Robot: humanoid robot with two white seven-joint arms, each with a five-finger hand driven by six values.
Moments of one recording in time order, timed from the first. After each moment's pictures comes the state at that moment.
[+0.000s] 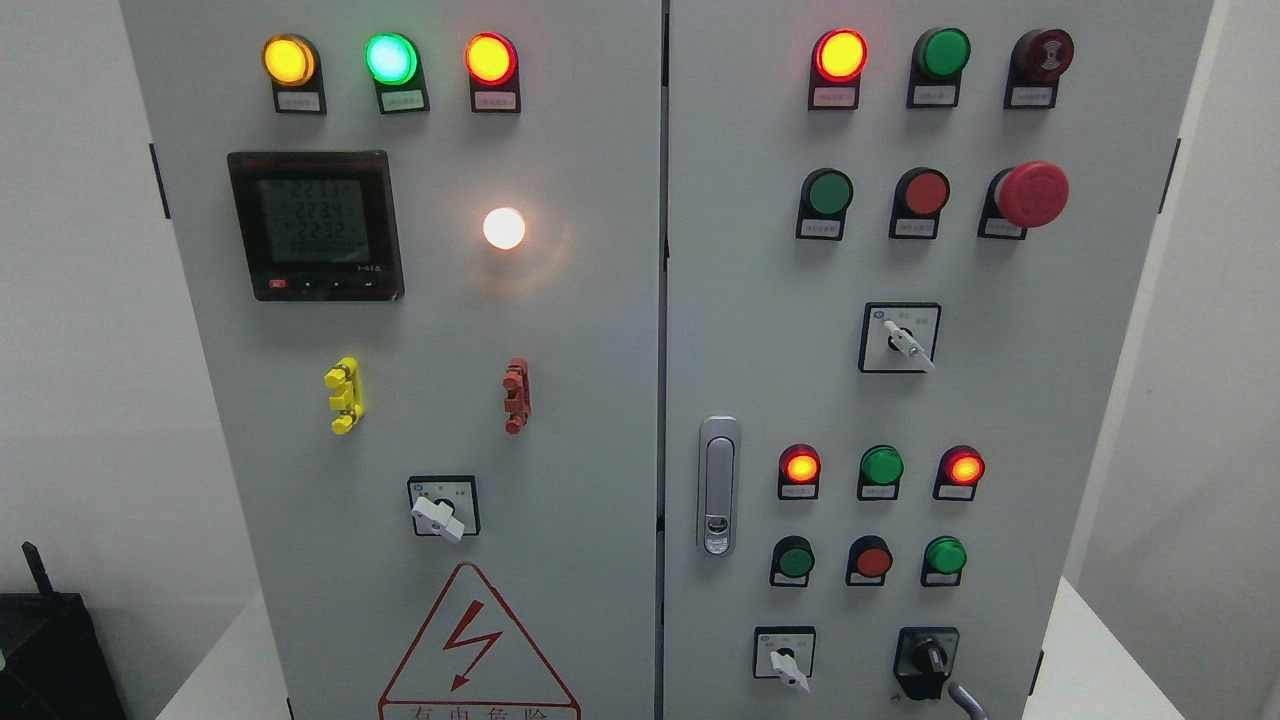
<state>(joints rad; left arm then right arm) -0.05 -0.08 0.07 0.10 -0.08 -0.10 -0.12 0.06 -0.09 0.05 -1.72 -0.20 -0.17 -0.05</state>
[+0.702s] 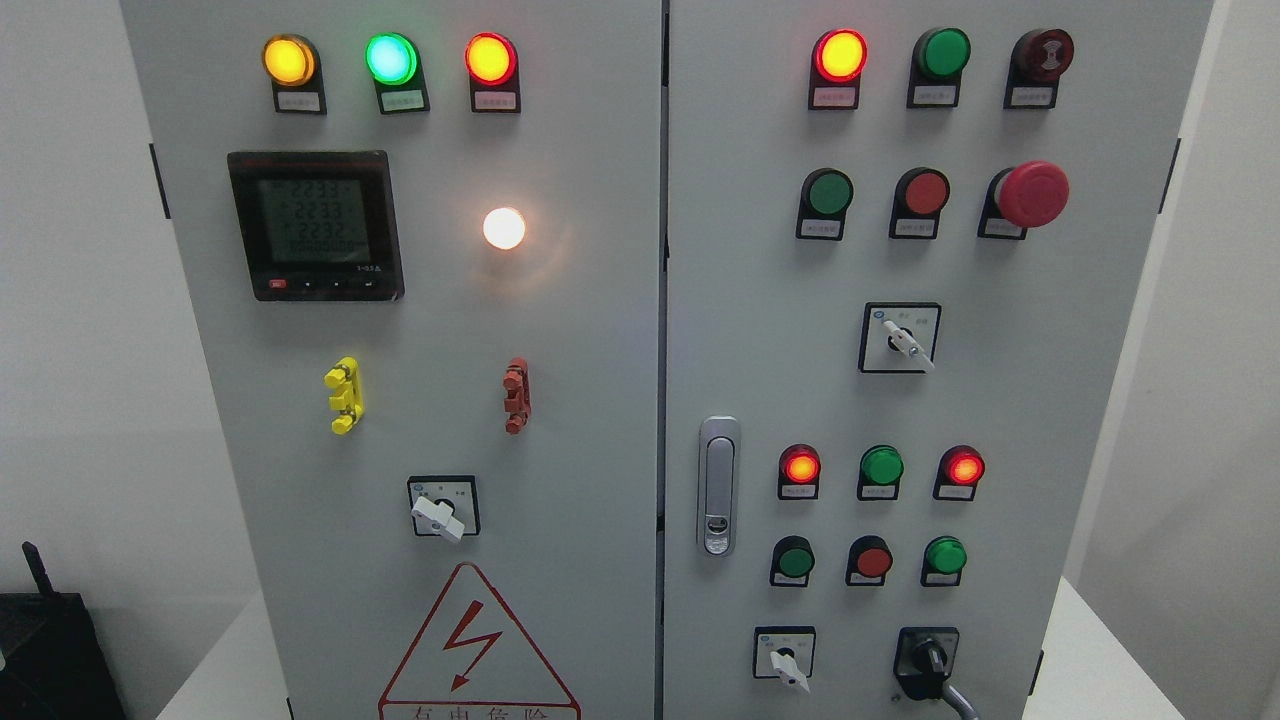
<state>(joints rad) -0.05 -0.08 0.07 0.10 -0.08 -0.10 -0.12 0.05 -0.09 0.06 -1.72 -0.20 -0.17 -0.05</state>
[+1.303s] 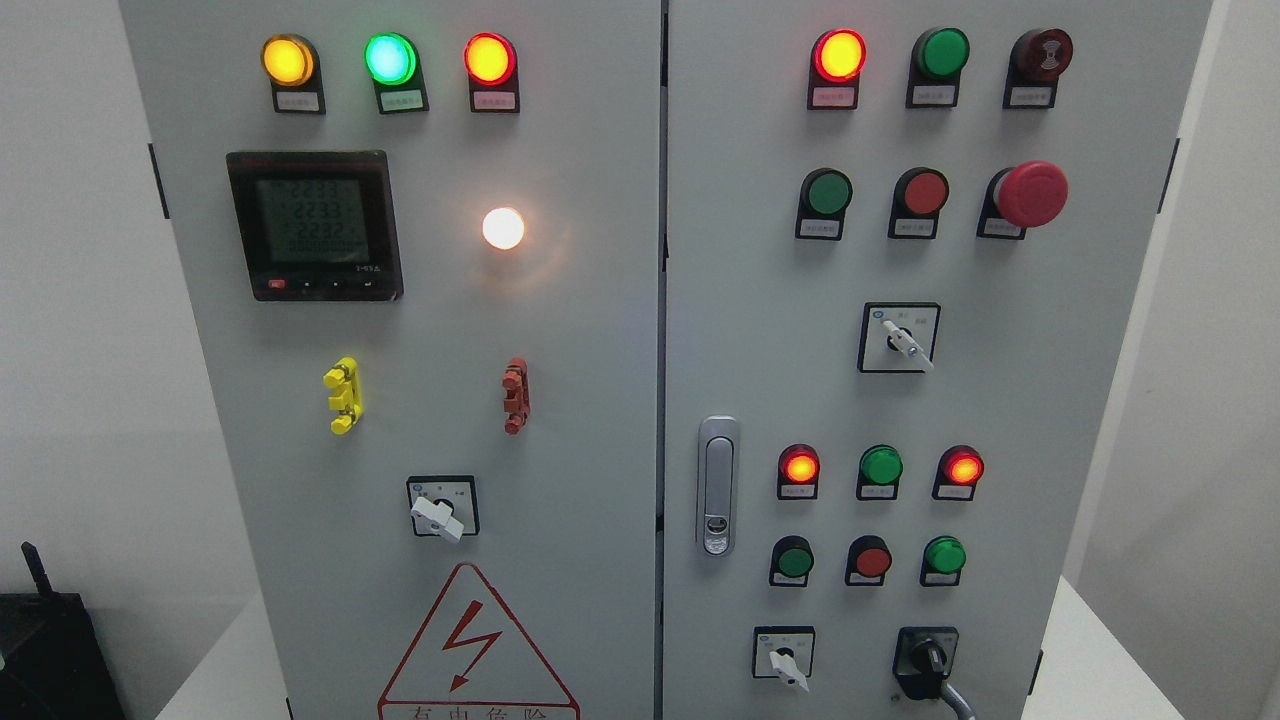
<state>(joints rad) -0.05 -0.08 0.07 0.10 -0.08 -0.10 -0.12 0.05 -0.08 0.07 -1.72 -0.19 -0.18 -0.05</state>
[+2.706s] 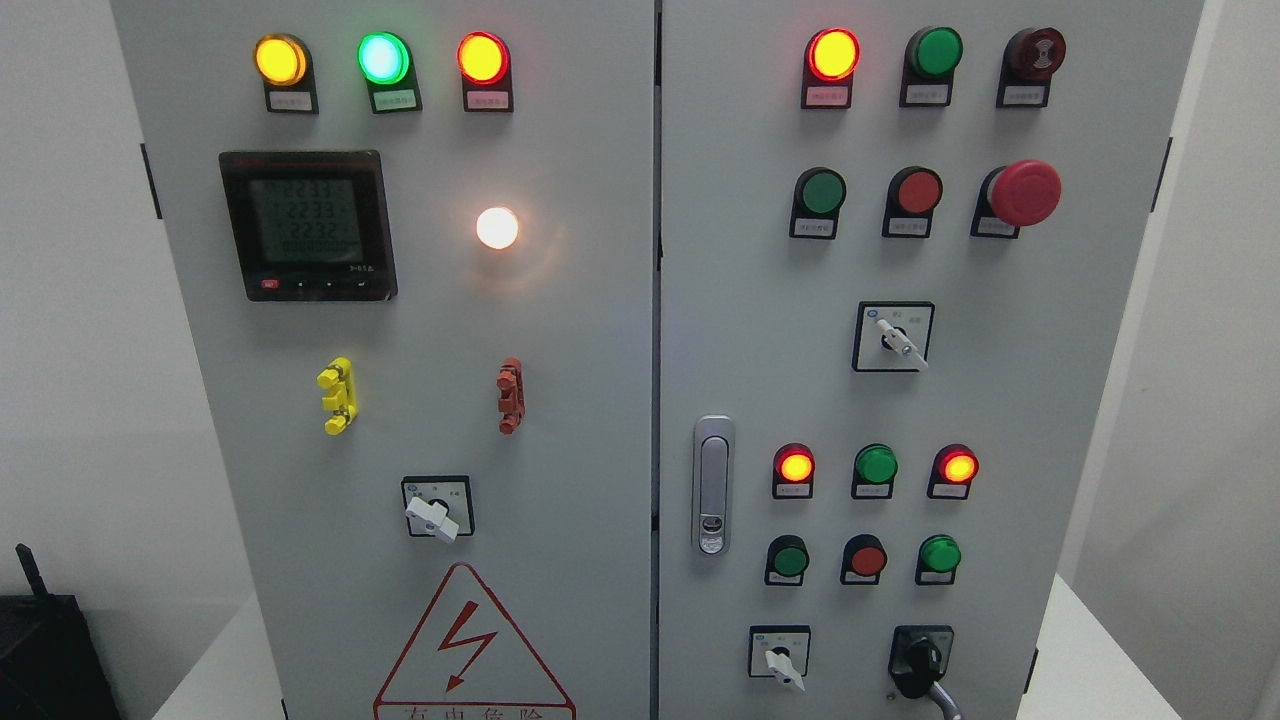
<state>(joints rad) -0.05 -0.08 0.07 0.10 -0.08 -0.10 -0.12 0.04 -0.08 0.09 -1.72 -0.19 -0.18 -0.04</state>
